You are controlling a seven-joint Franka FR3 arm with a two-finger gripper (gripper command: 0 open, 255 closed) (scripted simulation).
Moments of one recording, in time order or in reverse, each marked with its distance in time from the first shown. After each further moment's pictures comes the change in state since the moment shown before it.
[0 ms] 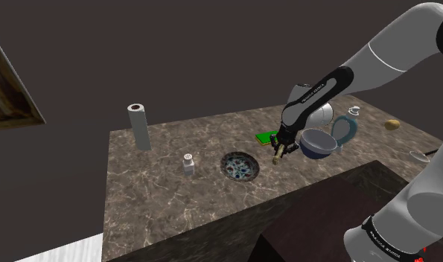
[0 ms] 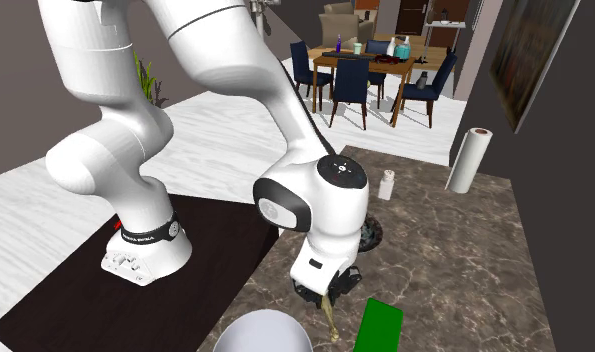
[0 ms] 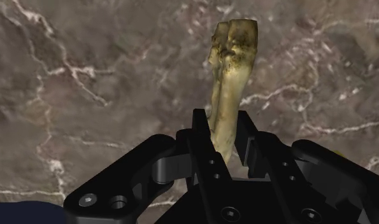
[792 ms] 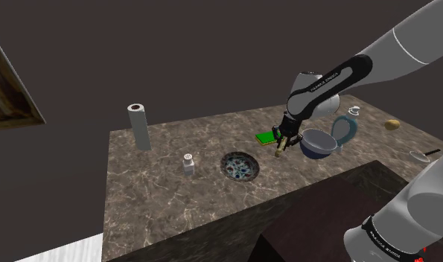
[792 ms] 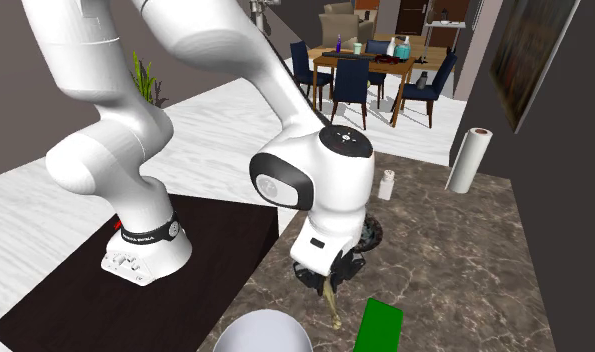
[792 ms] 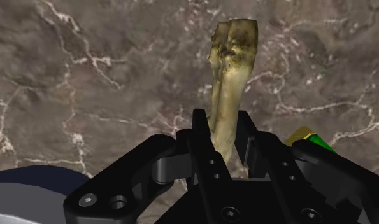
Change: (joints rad) arm 0.004 -0.124 -0.013 0.004 -0.051 -0.125 0.041
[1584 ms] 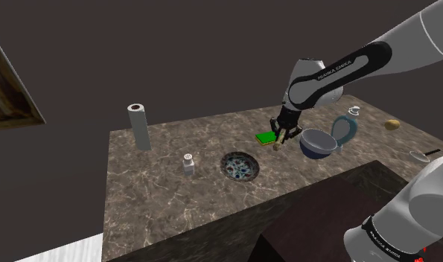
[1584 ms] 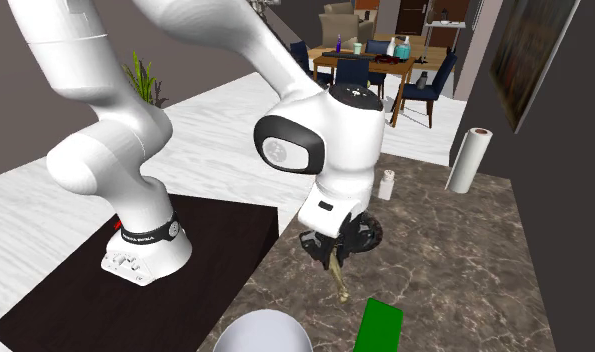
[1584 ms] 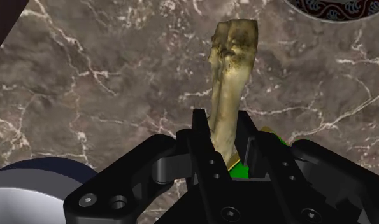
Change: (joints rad) arm 0.025 -0.111 0.030 0.029 -0.029 -0.135 0.085
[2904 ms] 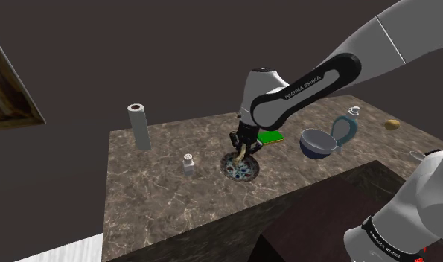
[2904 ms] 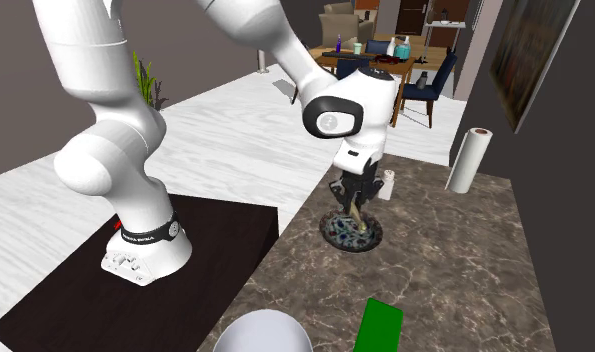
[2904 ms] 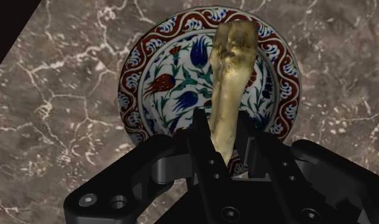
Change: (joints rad) arm 0.195 0.170 0.209 0.151 0.003 0.040 0.401
